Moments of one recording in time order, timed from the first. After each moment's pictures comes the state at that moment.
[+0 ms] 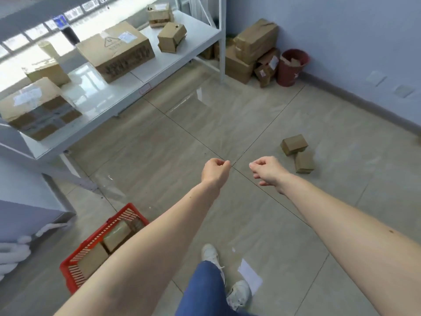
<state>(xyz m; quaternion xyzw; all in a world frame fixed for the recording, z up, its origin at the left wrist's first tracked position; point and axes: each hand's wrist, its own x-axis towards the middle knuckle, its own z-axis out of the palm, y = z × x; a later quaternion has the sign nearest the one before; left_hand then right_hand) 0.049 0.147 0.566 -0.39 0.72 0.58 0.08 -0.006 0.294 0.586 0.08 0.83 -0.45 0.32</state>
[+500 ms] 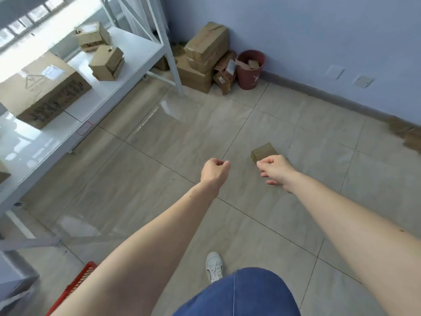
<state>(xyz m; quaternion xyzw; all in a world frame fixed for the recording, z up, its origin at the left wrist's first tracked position) -0.203 0.263 0.543 -0.34 0.75 0.55 0.16 -0.234 0.439 0.566 0.18 0.80 -0.48 0.30</state>
